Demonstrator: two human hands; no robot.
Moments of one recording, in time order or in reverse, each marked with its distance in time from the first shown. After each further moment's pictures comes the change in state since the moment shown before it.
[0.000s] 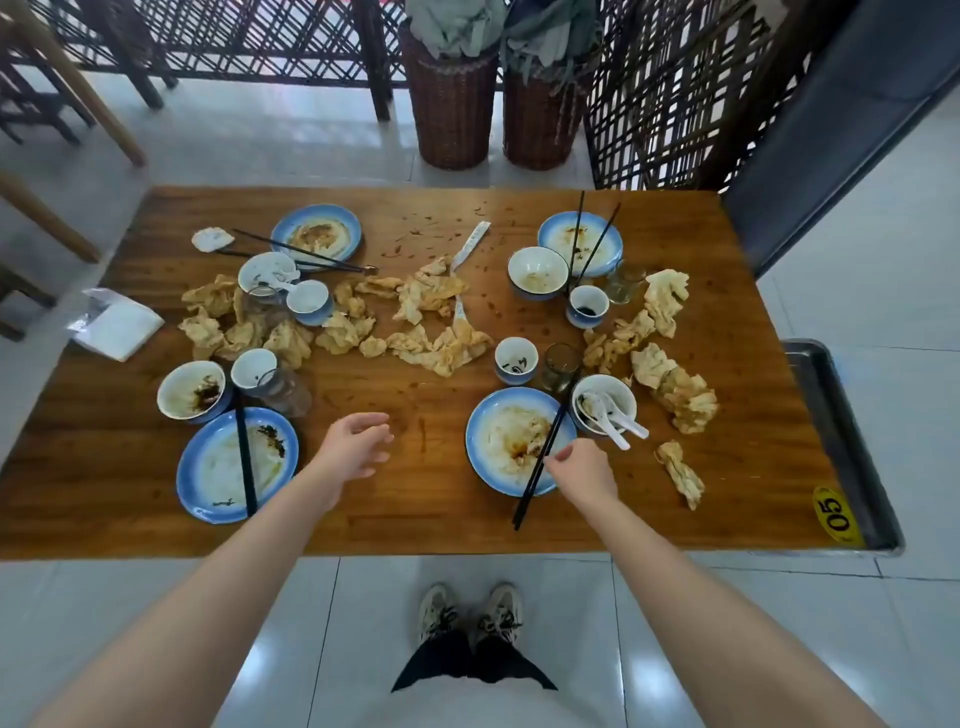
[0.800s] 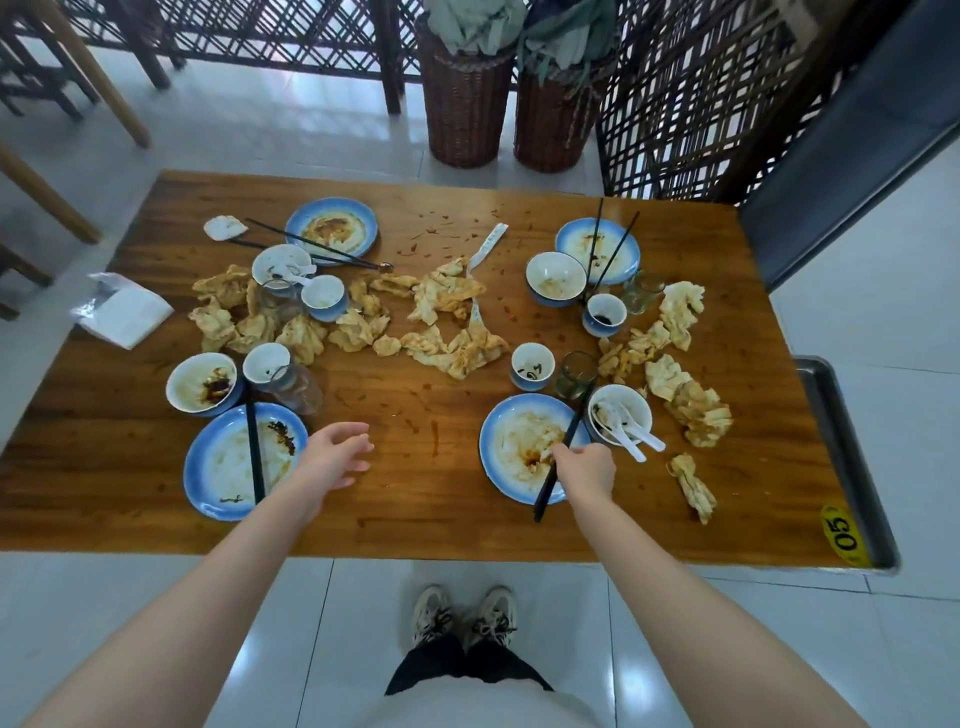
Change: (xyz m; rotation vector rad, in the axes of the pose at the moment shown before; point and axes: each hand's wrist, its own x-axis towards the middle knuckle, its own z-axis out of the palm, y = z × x) left_hand 0.012 -0.026 -0.032 -0.036 0.079 0.002; right_hand -0.009 -0.035 0.010 0.411 0.134 0.248
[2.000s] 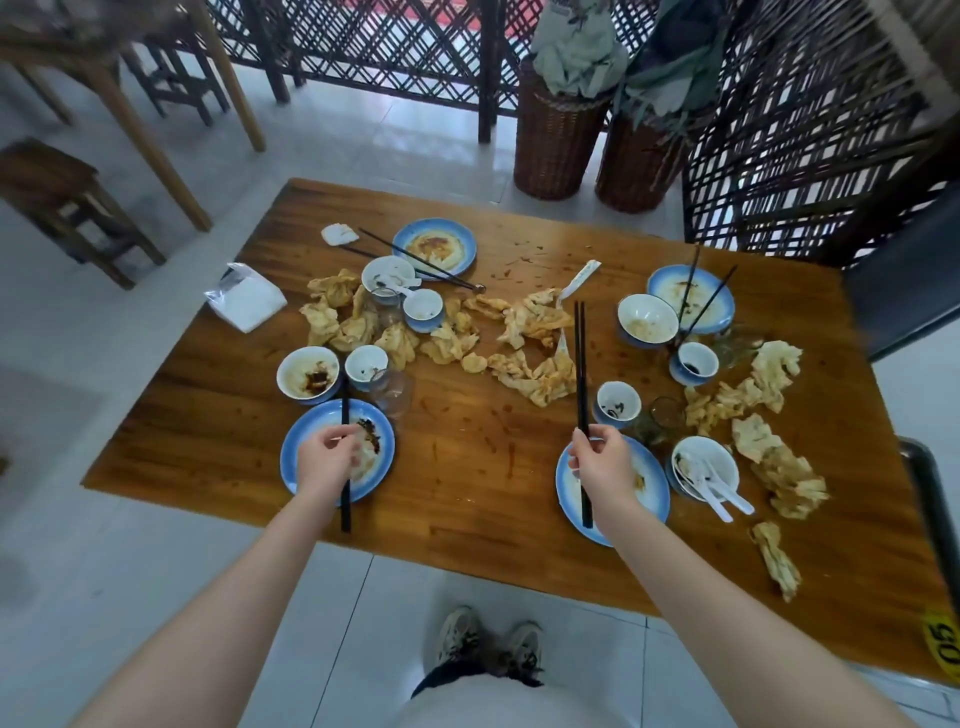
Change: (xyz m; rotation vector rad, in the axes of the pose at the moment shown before) left_hand 0.012 -0.038 -0.081 -0.210 0.461 -0.008; right_hand -0.054 -0.065 0.049 0.184 -0.208 -0.310
